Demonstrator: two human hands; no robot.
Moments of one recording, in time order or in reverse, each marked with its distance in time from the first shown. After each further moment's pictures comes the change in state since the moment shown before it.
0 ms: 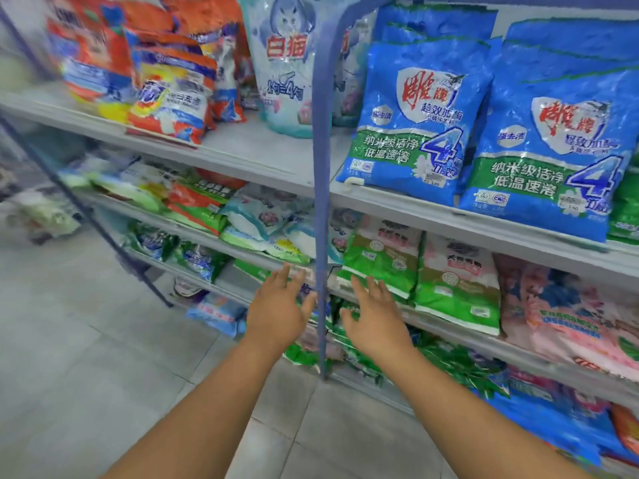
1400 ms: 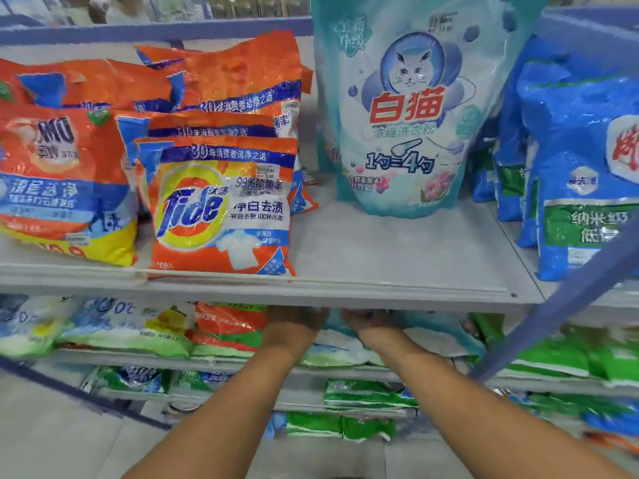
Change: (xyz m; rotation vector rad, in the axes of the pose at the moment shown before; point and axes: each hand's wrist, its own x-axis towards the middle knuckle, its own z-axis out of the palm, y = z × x) left_hand 0.288 -0.211 -0.102 -0.251 -0.333 0.102; right_hand 0.290 -0.233 0.061 0.825 0.160 0.498
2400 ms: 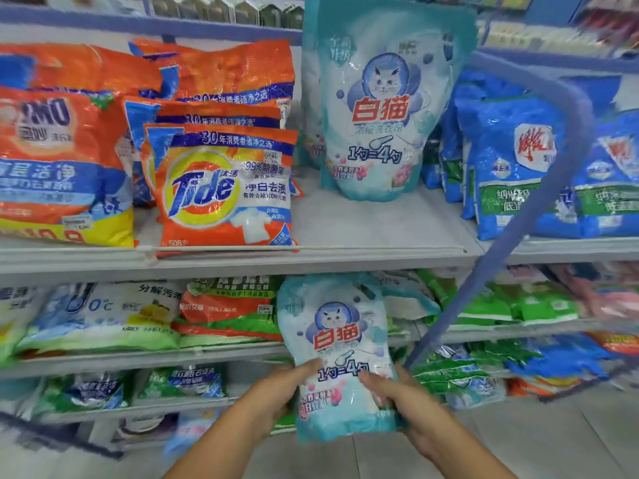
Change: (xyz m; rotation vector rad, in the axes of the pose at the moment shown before) left_hand -0.106 -0.069 0.026 -0.943 -0.606 -0.346; right_hand -0.170 0.089 0.008 0.618 -0.023 0.198
